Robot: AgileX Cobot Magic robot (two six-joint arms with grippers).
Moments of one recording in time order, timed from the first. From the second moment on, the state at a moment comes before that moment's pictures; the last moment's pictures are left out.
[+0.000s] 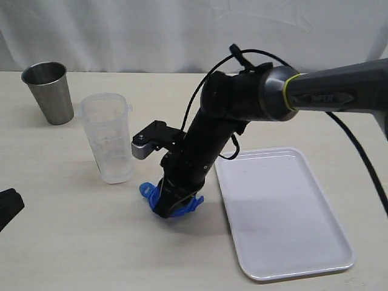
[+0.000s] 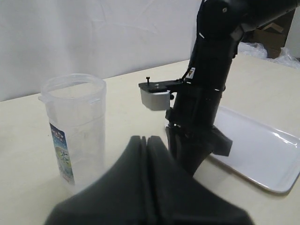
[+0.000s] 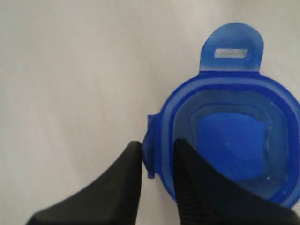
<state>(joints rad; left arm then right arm) -0.86 0.31 0.00 -1.12 -0.22 1.06 0.61 2.12 -1.43 0.52 0.92 -0.78</state>
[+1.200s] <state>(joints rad) -0.86 0.31 0.00 -1.12 -0.22 1.05 0.84 2.10 -1.41 -0.09 0.76 -0.46</state>
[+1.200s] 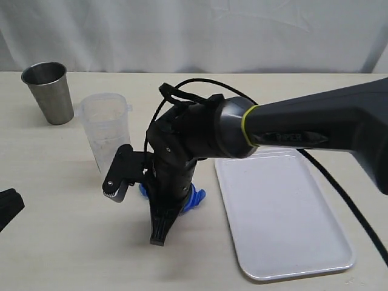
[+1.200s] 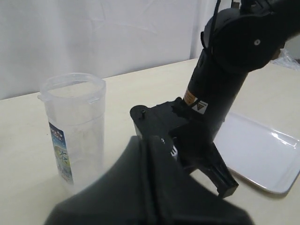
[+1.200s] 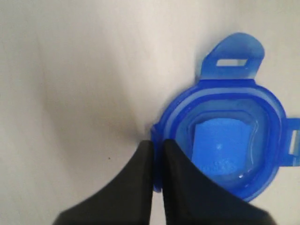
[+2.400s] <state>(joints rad) -0.86 0.31 0.00 -1.13 -0.21 1.05 0.76 1.71 -1.59 0.67 0.69 -0.72</state>
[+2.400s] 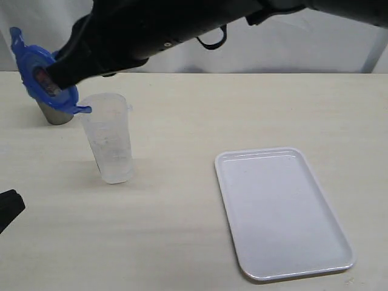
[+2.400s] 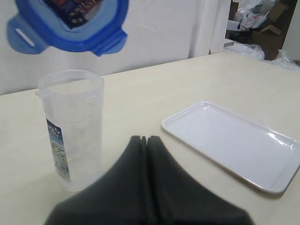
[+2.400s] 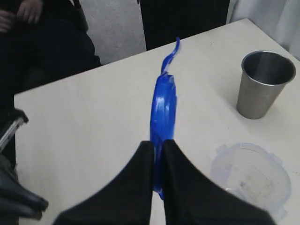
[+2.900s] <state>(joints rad) -0.86 0.31 0.00 -1.13 -0.21 1.05 0.61 1.99 -1.78 0.73 0.75 -0.48</state>
